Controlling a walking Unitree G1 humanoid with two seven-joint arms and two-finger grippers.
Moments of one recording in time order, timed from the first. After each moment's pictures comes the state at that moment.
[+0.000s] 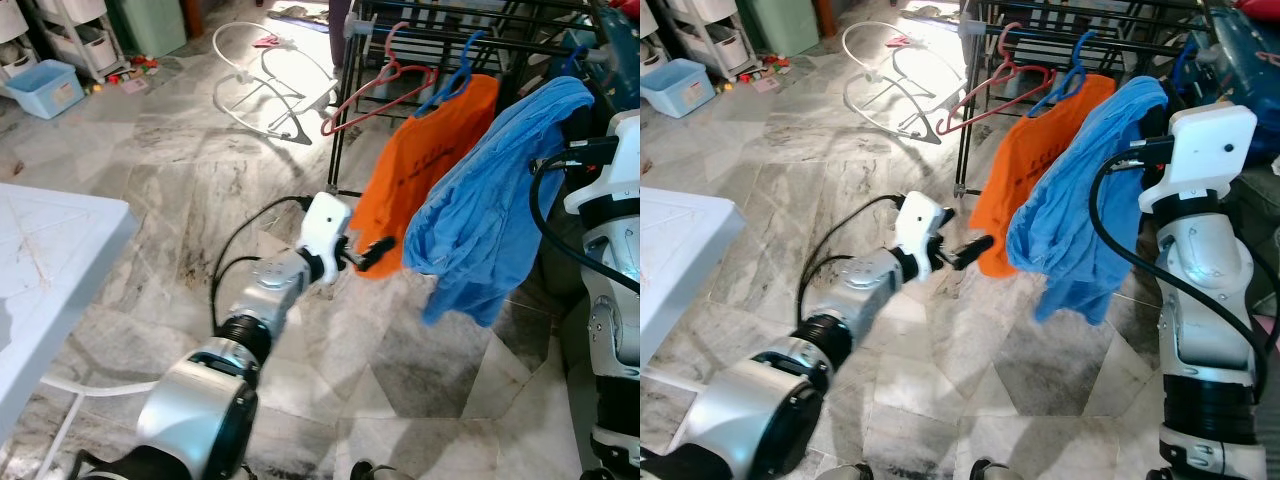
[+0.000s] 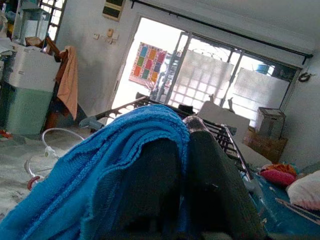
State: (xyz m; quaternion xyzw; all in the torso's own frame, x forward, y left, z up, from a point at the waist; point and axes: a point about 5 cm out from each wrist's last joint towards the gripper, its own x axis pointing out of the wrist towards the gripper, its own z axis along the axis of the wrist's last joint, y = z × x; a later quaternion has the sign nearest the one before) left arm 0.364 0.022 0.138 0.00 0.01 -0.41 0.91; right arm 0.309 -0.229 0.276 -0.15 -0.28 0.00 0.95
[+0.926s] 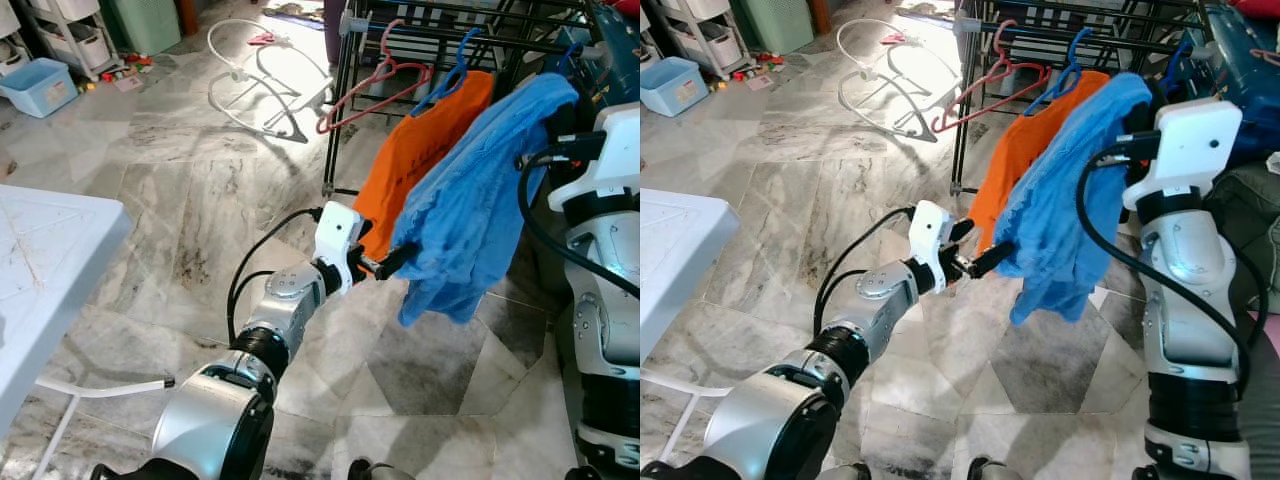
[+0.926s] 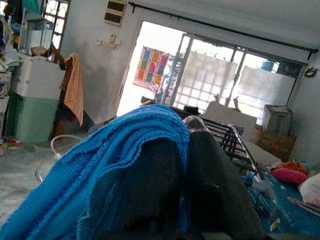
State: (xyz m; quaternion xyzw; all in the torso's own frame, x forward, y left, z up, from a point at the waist) left arm 0.352 0.006 0.129 -0.07 0.03 -0.43 0.90; right arm 0.309 -0.212 0.280 -0.13 -0.28 0.01 0.95
